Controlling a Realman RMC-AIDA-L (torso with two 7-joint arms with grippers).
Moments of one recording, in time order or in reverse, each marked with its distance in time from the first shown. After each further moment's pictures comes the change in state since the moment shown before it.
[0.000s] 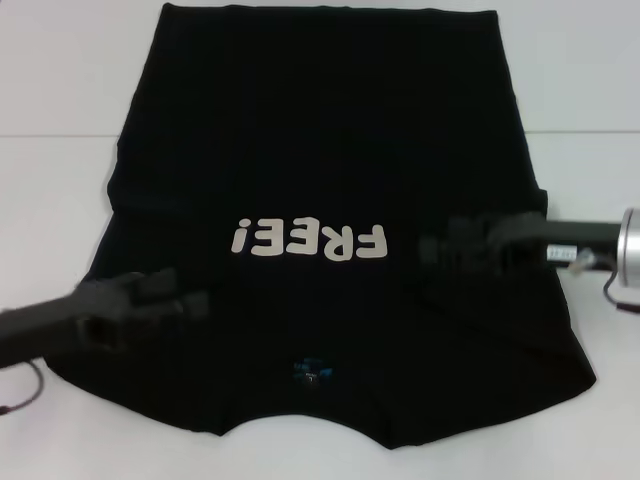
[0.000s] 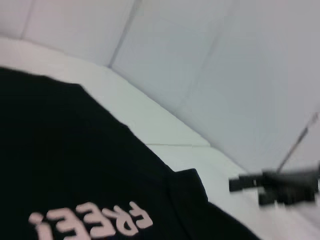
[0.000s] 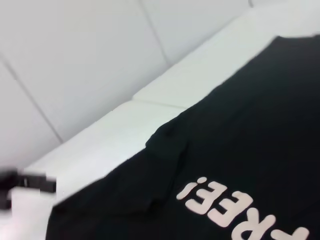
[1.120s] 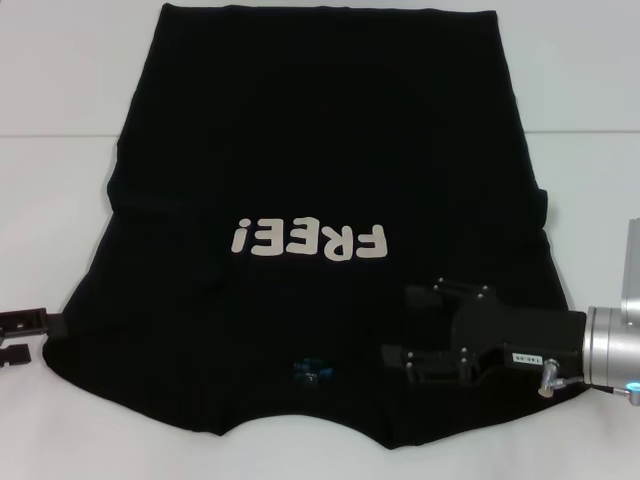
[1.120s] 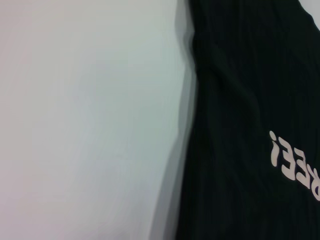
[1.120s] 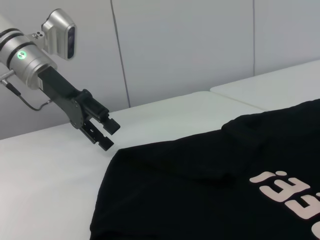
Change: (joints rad) left arm -0.077 0.165 -0.196 -0.016 0.481 -0.100 -0.785; right arm -0.041 0.019 -0.020 0.269 0.103 -0.036 -0.661
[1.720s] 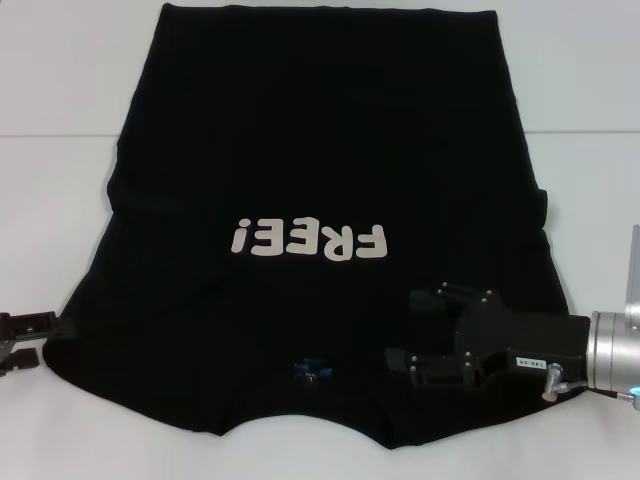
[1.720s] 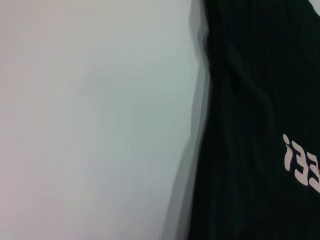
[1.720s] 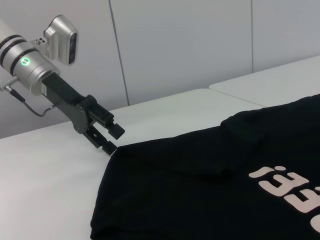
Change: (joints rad) left arm -0.007 -0.008 0.001 -0.046 0.002 -0.056 0.005; right arm -0.009 -0.003 0.000 0.003 0.000 -0.001 0.000
